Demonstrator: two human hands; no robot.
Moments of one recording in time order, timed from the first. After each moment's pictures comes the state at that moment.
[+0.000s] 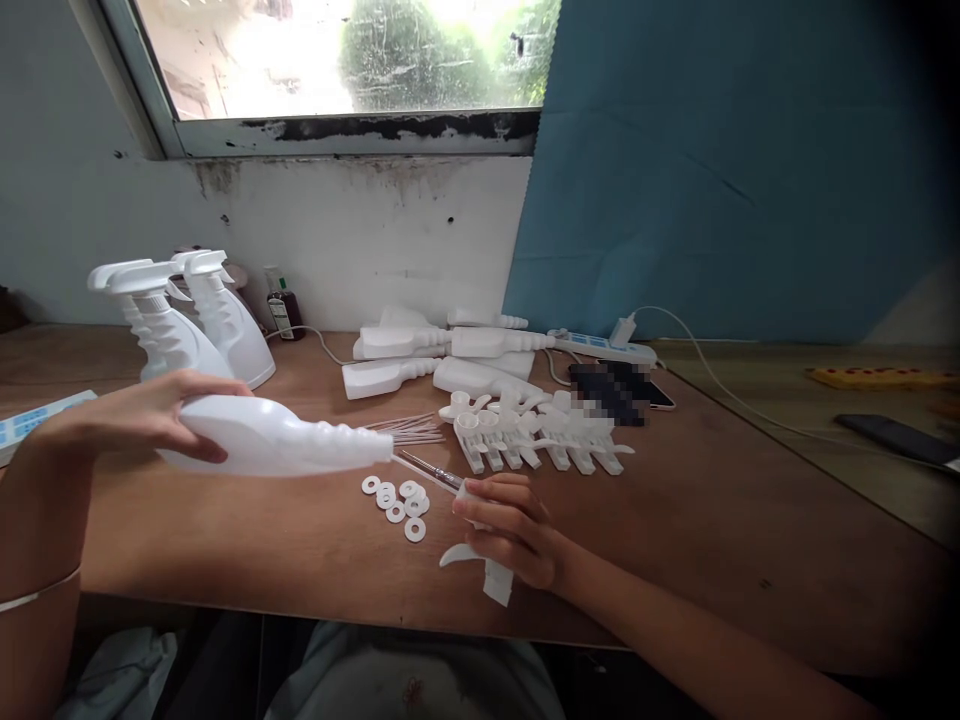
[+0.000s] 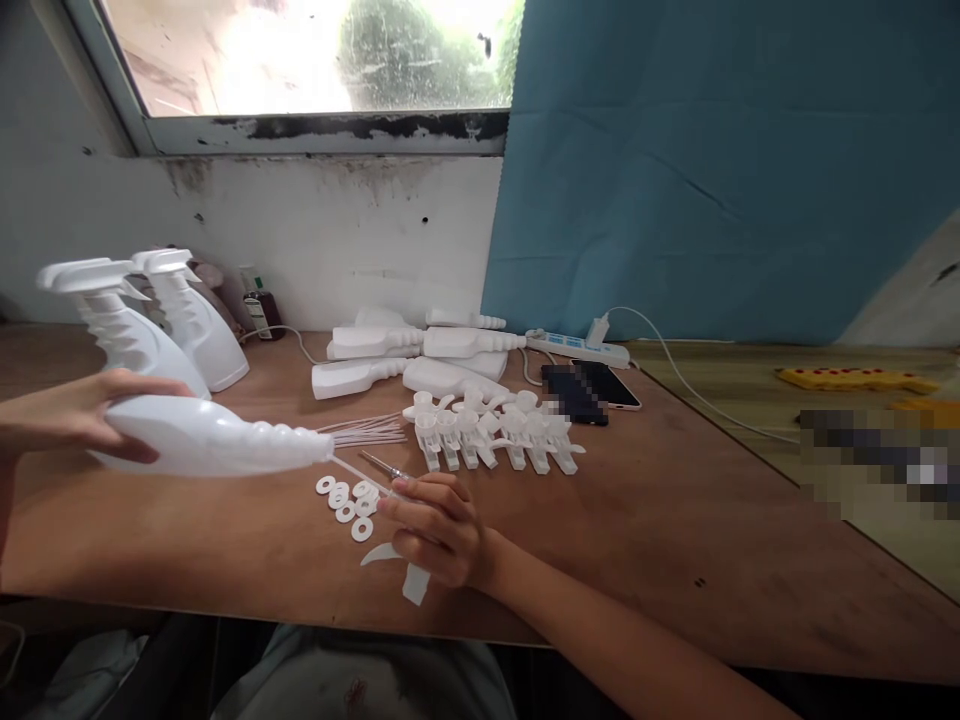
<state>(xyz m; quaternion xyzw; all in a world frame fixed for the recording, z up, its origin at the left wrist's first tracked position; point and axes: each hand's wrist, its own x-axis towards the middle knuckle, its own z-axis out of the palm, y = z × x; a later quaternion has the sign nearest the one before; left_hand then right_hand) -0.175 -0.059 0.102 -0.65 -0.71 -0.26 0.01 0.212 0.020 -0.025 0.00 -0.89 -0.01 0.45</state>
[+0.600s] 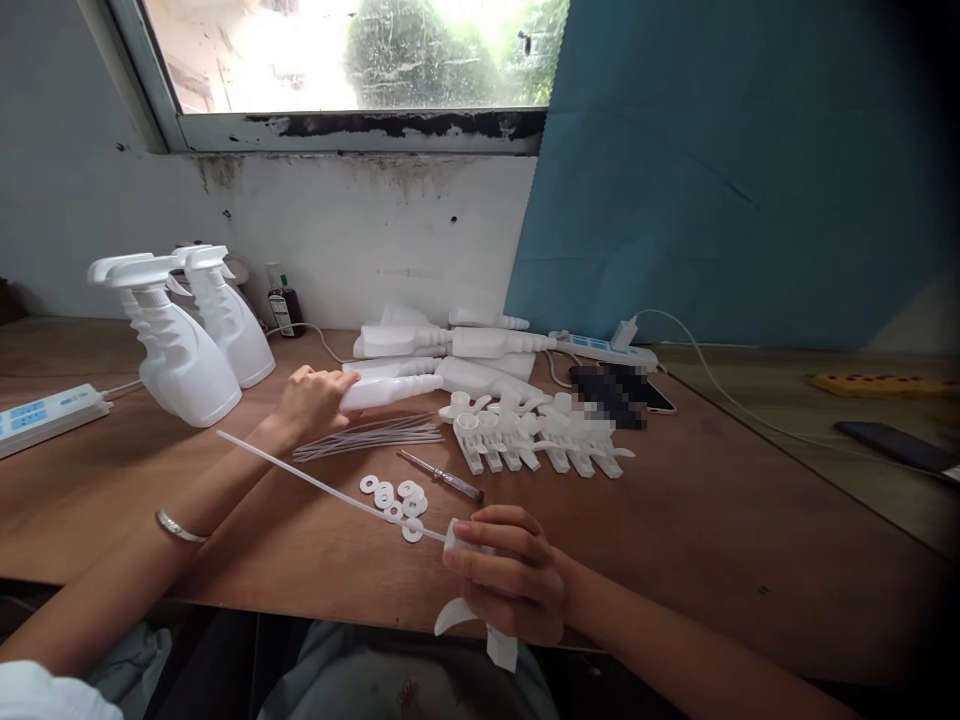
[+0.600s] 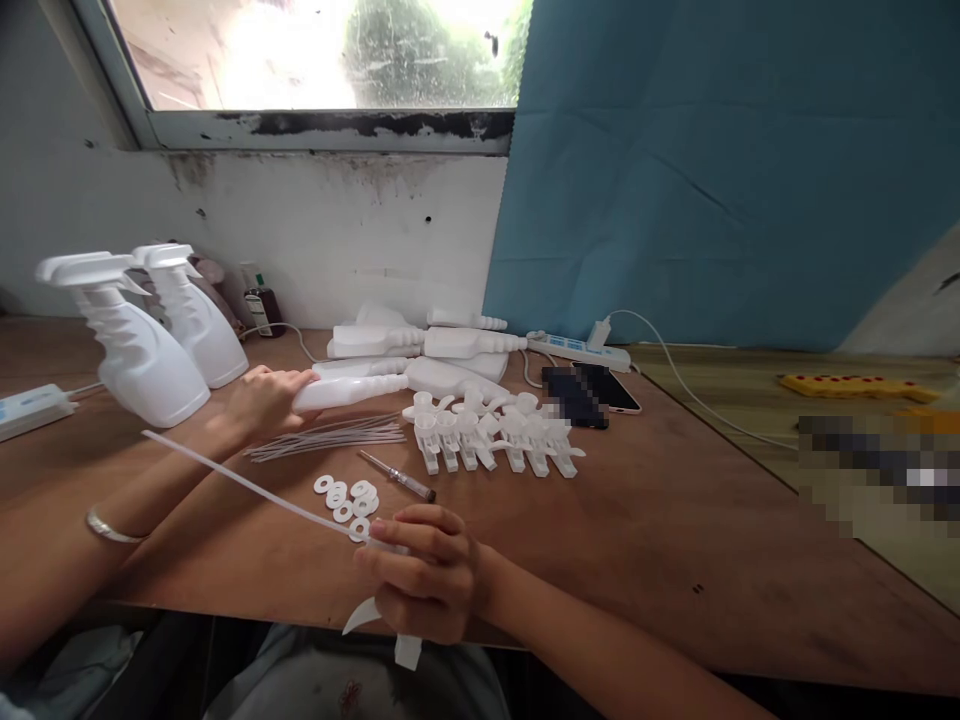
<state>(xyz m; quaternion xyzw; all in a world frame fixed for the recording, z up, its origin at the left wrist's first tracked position) -0.080 0.022 0.034 -0.71 -0.66 -0.03 0.25 0.203 0.005 -0.025 0.11 -0.83 -0.12 0.54</state>
